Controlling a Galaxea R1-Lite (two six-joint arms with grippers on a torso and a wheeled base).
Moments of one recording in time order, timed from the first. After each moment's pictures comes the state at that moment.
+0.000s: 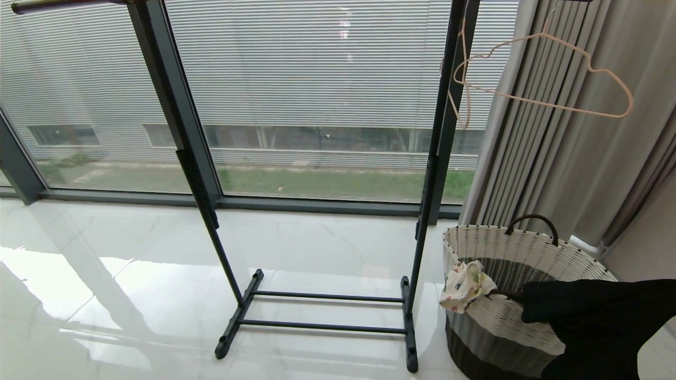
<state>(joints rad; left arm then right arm) 0.00 0.00 0.00 0.02 0.02 -0.12 -0.05 1.01 -0.93 0.58 0.28 -0.78</state>
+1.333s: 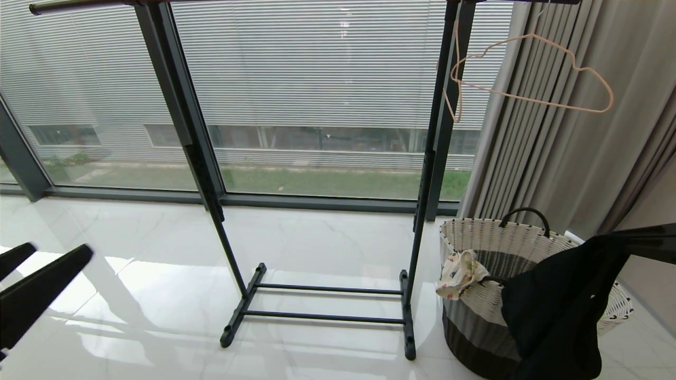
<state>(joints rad) -0.32 0.72 -0.38 -0.39 0.01 -0.17 0.21 1.13 -1.02 0.43 0.36 -0.76</state>
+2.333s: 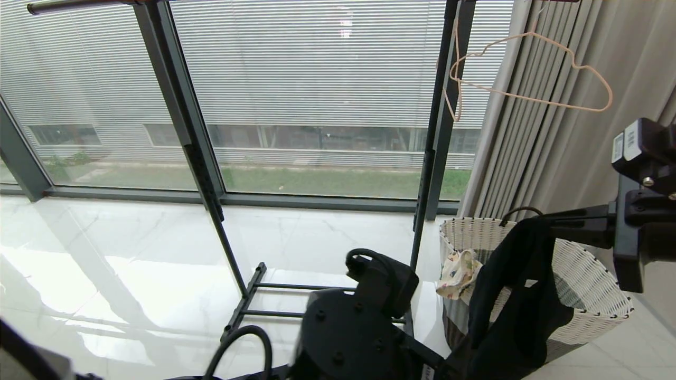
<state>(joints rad) -1.09 1.86 -0.71 -0.81 0.26 -0.22 0.48 1.26 -1.02 0.21 0.33 -0.53</state>
